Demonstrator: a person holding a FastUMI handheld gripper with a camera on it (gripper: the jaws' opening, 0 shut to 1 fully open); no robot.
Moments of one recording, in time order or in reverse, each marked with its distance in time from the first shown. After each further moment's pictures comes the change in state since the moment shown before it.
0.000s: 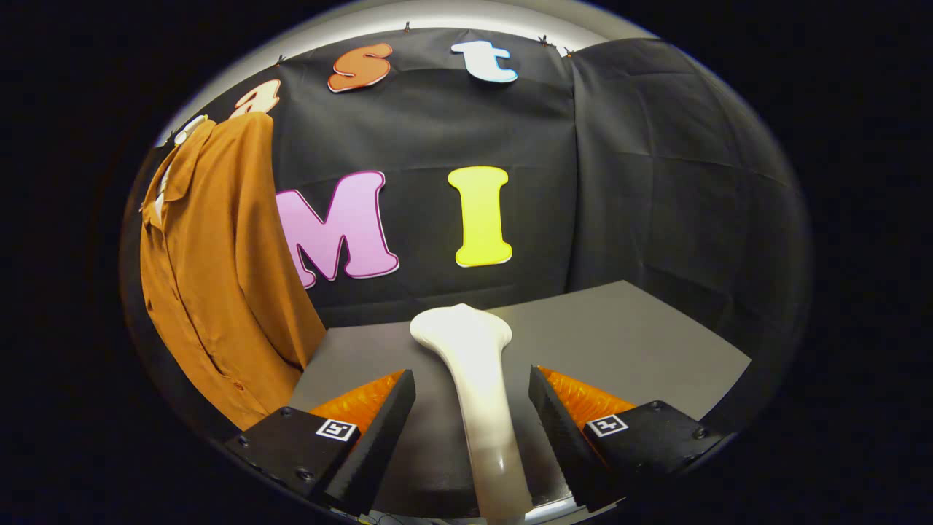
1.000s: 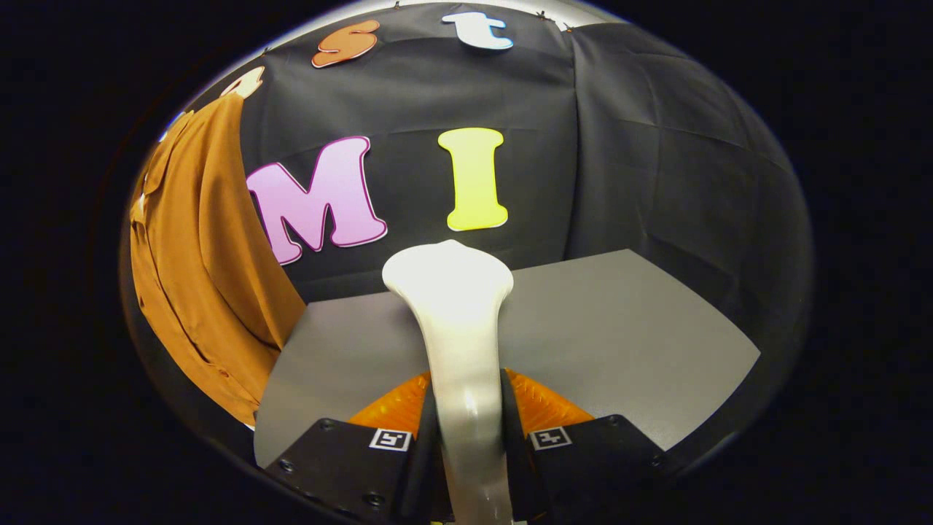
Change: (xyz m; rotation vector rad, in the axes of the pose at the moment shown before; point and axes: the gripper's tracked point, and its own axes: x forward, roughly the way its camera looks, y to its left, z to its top) arm -0.002 -0.016 0.000 0.019 0.063 0.001
